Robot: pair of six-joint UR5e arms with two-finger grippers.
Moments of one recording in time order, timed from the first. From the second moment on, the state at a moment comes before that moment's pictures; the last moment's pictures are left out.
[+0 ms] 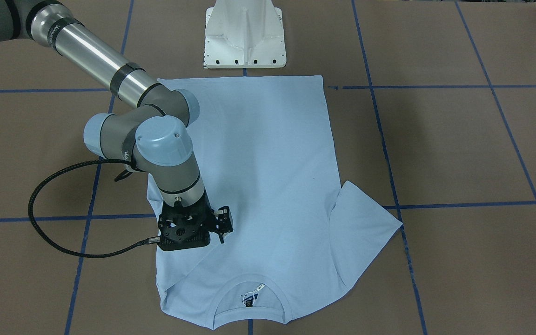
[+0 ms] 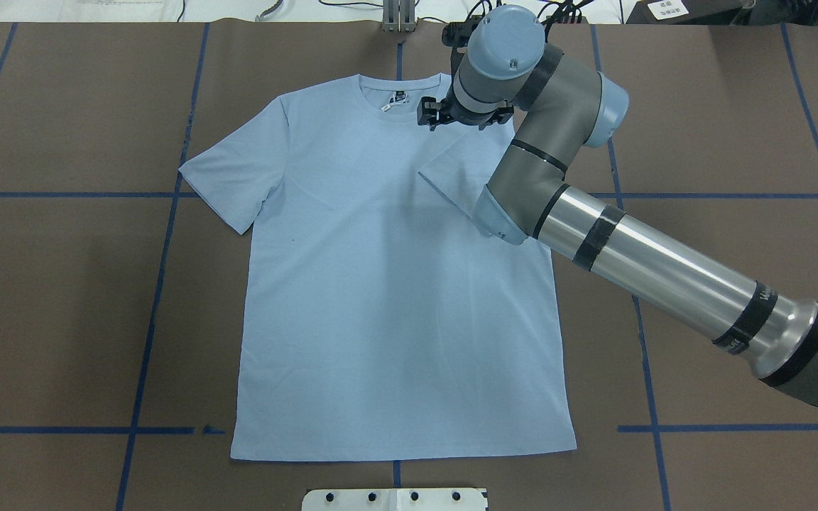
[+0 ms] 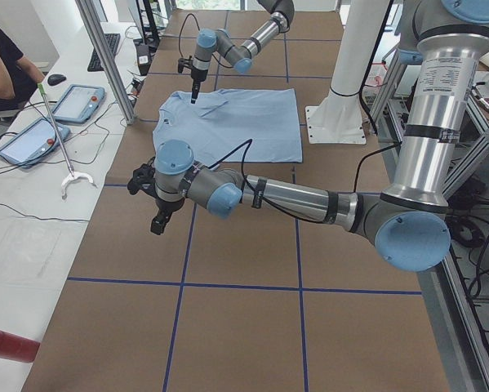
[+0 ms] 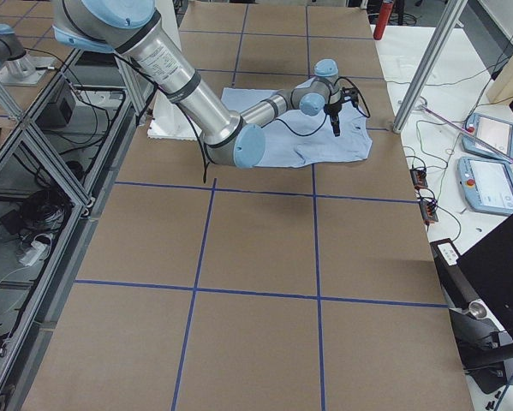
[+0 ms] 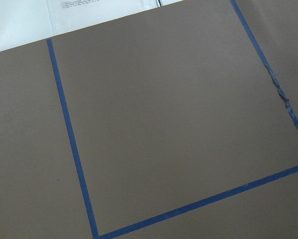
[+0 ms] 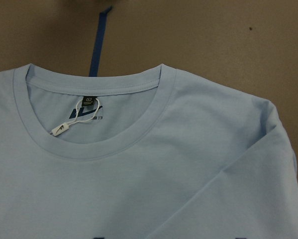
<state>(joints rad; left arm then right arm) -1.47 -1.72 -1.59 -1.94 -2.36 -0.15 0.77 -0.67 1.11 -1.14 1.83 1.02</state>
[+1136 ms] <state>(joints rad) -1.47 -1.74 -1.59 -1.94 -2.36 -0.17 0.82 -0.57 0.71 -0.94 1.67 0.89</state>
